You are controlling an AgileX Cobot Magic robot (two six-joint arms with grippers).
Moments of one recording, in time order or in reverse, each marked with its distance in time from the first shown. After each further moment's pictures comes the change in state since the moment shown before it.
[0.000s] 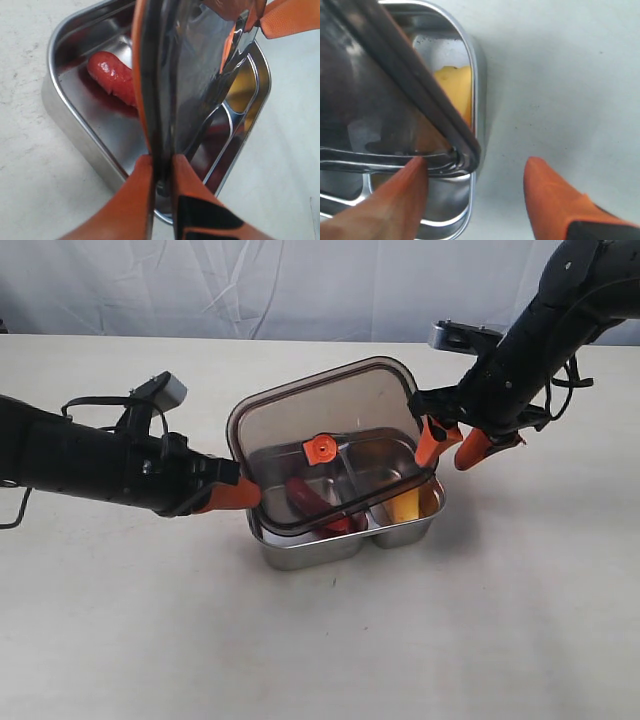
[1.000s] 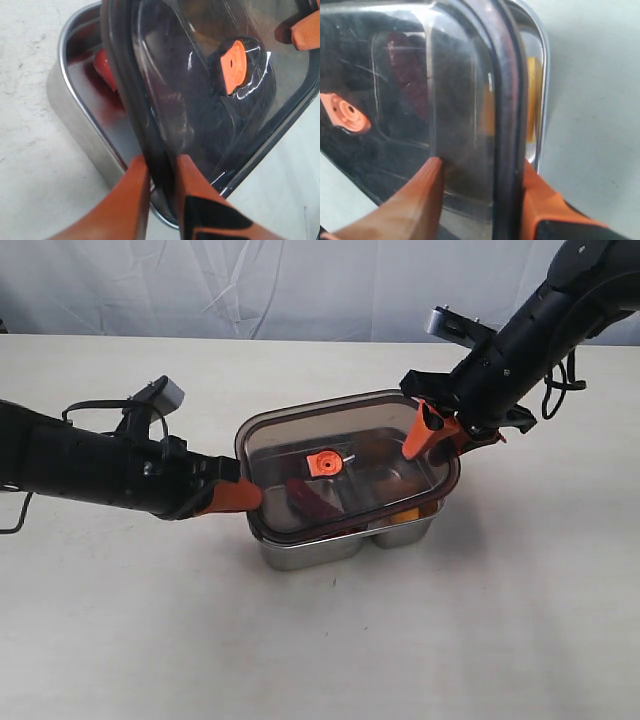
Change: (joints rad) left arm 0.000 0.010 0.008 -0.036 0.002 -0.015; right arm -0.009 -0.022 0.000 0.129 0.078 -0.032
